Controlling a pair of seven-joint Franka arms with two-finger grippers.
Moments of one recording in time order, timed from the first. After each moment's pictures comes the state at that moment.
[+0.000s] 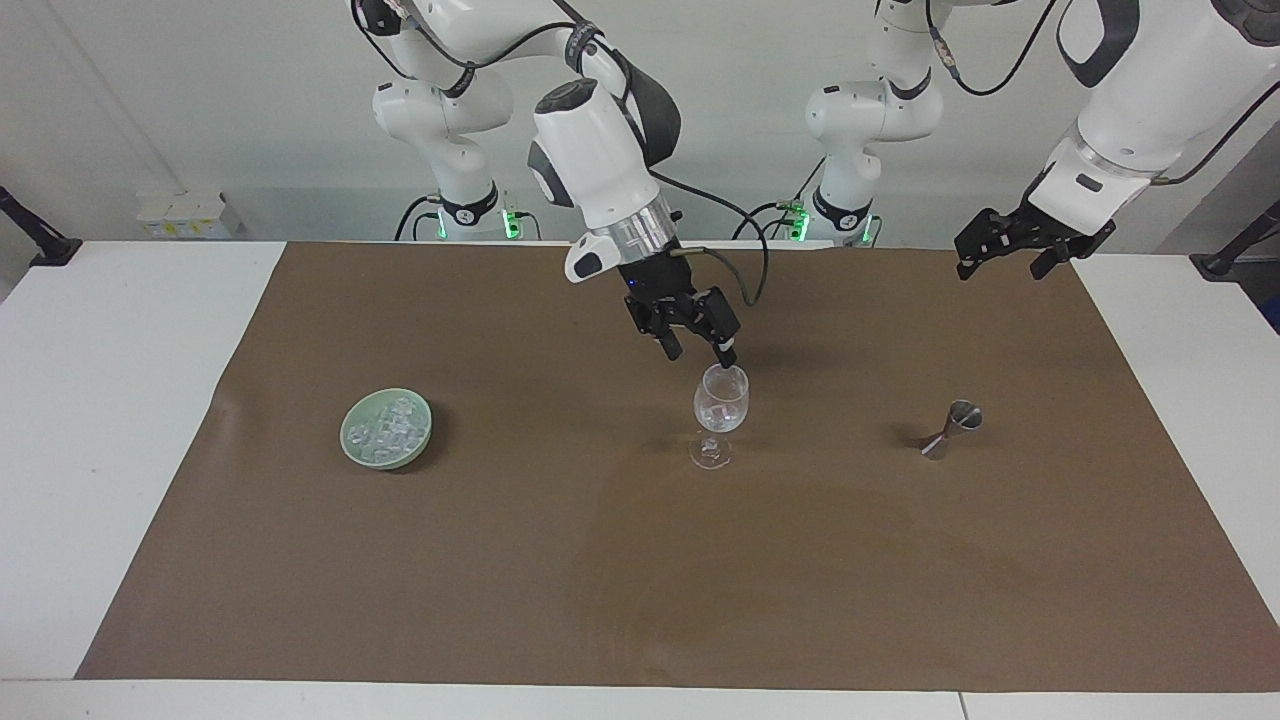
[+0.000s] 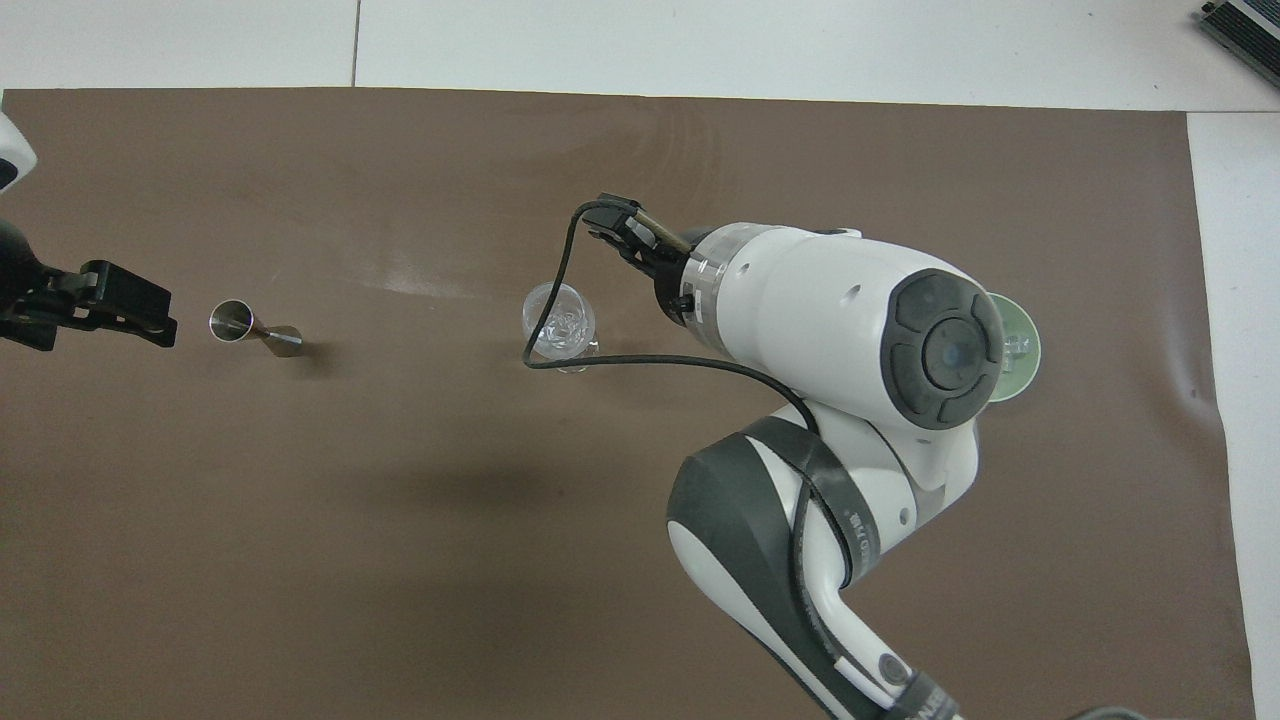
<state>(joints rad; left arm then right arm) -0.01 0.08 -0.08 -1.42 -0.02 1.38 -0.06 0.14 0.19 0.39 -1.72 0.09 2.44 1.06</state>
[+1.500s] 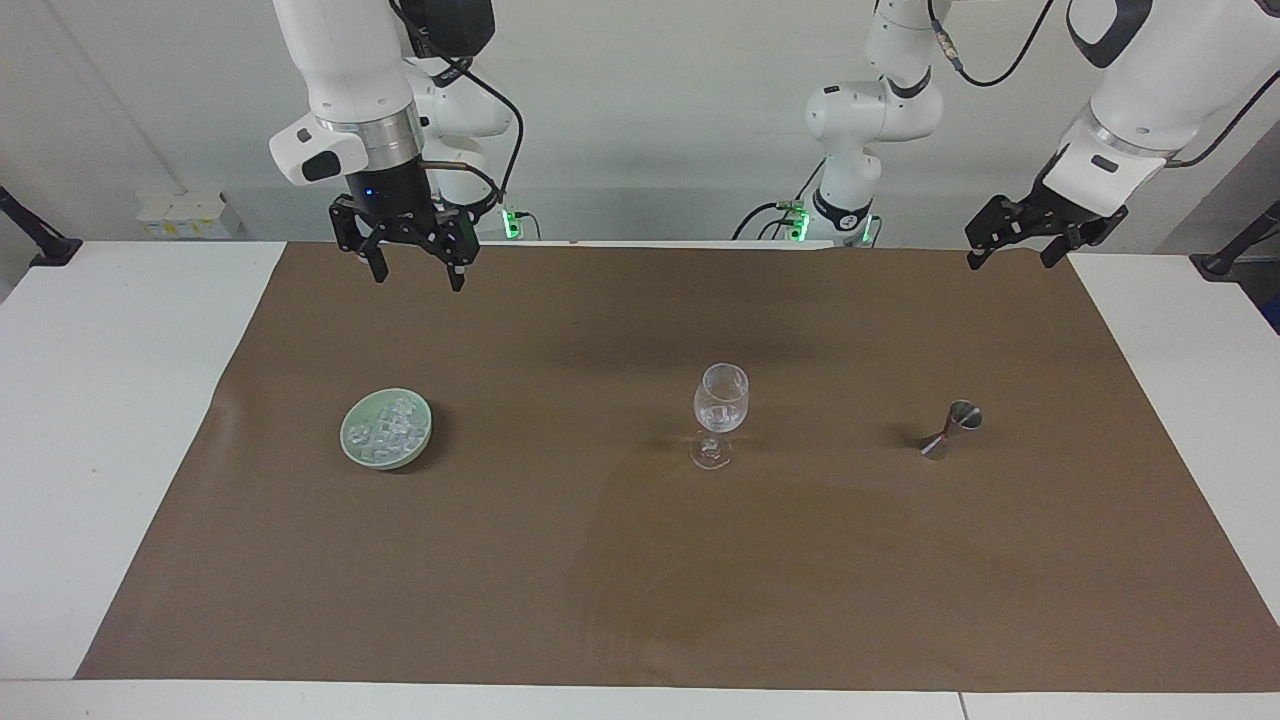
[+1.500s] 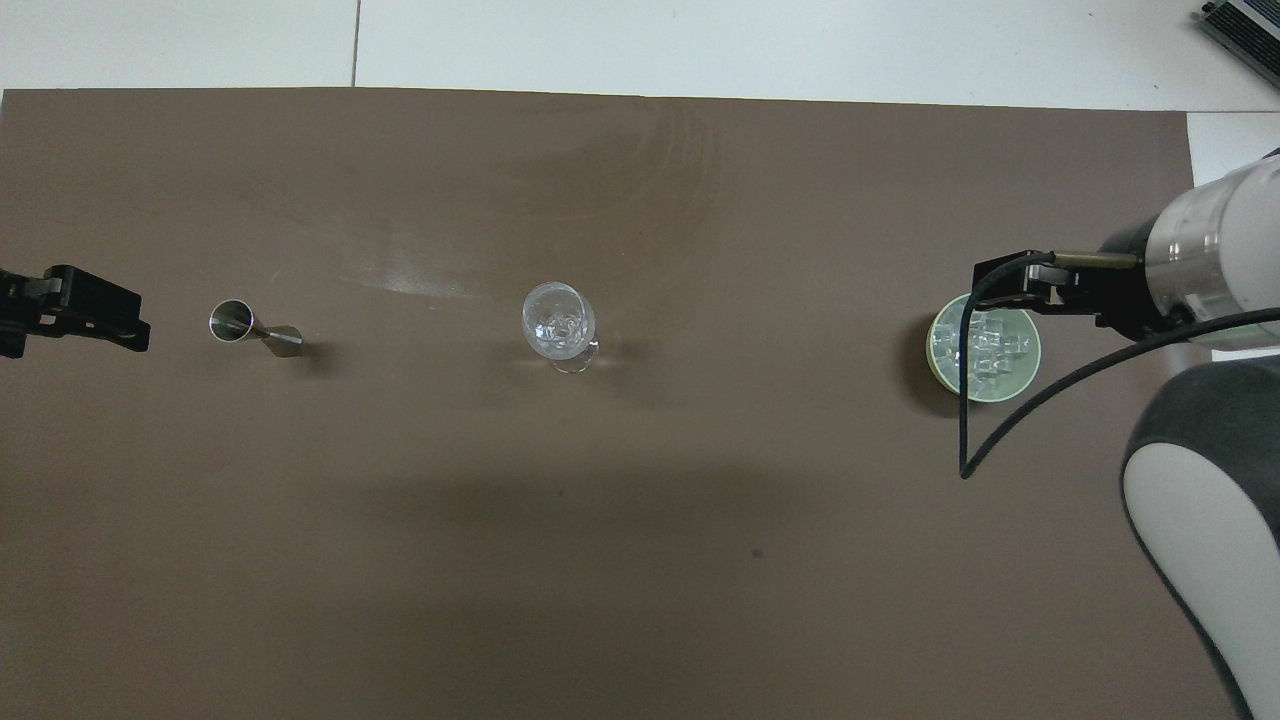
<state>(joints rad) -0.01 0.05 -0.06 -1.43 -0.02 1.38 -0.06 -0.10 -0.02 0.25 -1.58 -0.03 1.66 0.29</state>
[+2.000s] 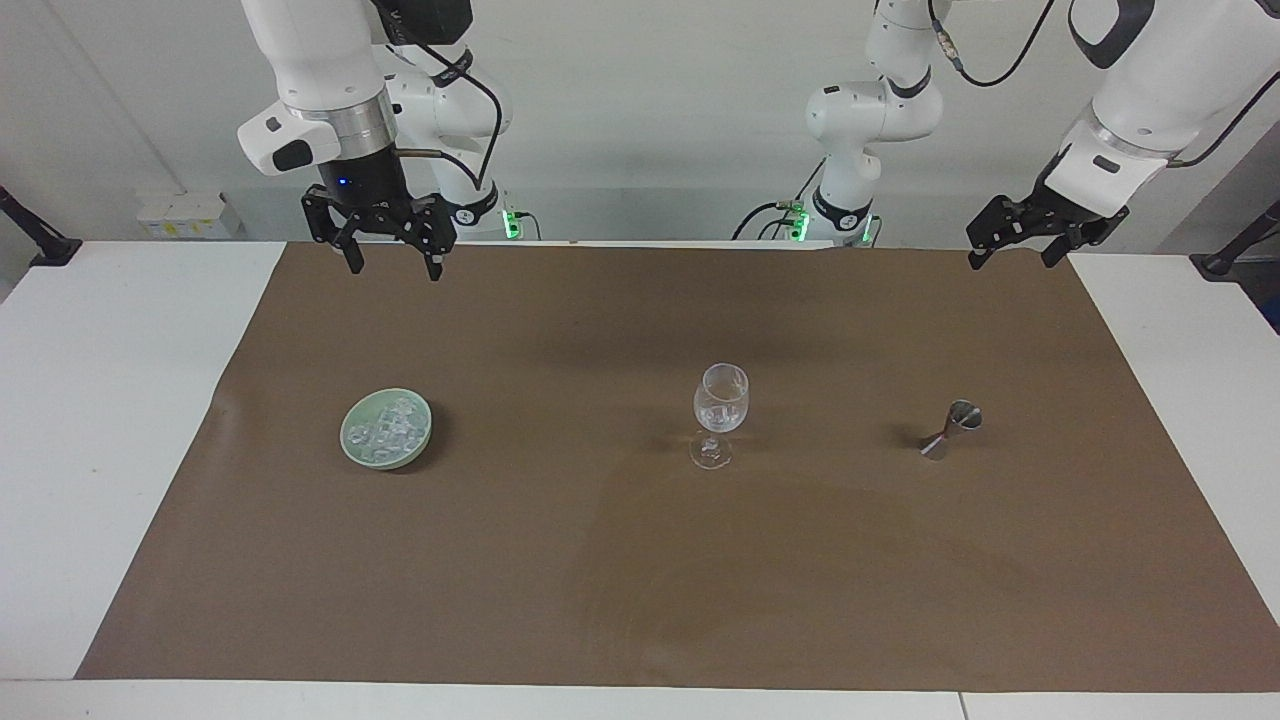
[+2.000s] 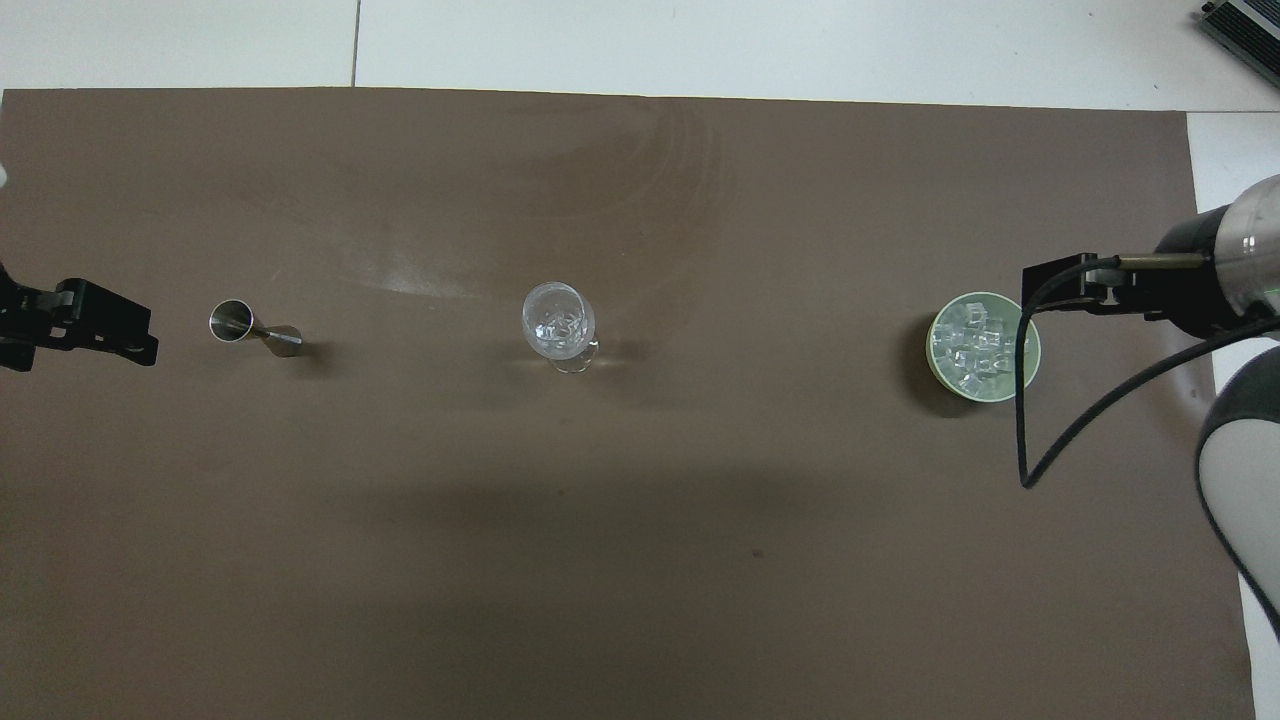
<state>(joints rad) -0.01 0.04 -0.06 -1.47 -0.02 1.36 -0.06 -0.10 -0.02 0.20 -1.56 -0.03 1.63 0.15</state>
